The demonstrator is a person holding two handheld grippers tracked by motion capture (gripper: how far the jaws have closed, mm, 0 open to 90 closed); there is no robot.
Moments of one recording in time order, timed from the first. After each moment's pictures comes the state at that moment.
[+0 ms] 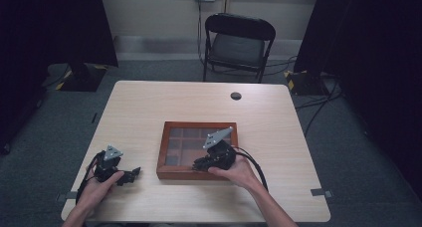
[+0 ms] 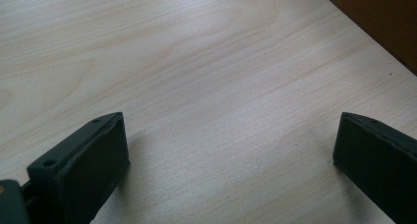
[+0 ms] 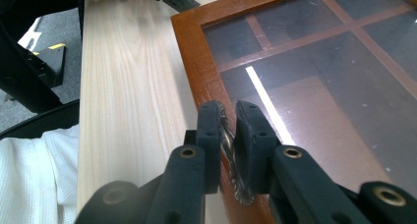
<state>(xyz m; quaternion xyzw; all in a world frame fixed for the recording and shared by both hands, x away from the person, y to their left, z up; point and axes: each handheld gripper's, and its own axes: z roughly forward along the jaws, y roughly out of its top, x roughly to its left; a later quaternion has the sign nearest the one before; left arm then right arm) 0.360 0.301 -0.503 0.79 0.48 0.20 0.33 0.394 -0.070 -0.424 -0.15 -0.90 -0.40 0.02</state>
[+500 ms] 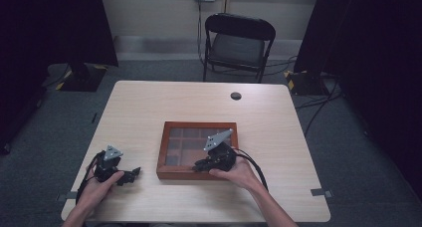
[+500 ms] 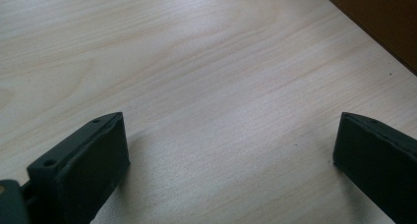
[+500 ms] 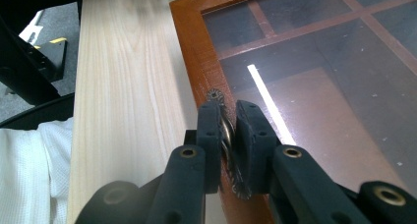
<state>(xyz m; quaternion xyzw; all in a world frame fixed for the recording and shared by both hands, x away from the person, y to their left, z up) 0.360 0.301 -0.503 0.79 0.48 0.20 0.33 0.395 -0.072 -0.434 -0.14 -0.91 -0.40 0.02</state>
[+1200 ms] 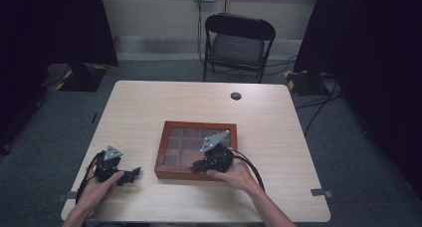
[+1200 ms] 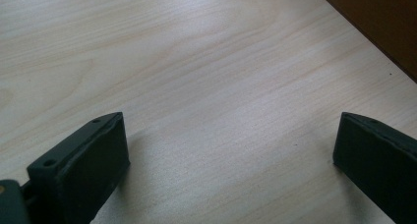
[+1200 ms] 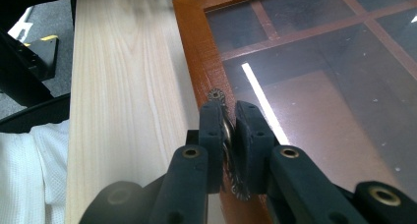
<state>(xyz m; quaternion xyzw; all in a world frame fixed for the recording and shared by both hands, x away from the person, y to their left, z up) 0.360 0.301 -0.503 0.79 0.48 0.20 0.33 0.390 -0.063 -0.432 -0.15 -0.91 -0.39 0.01</state>
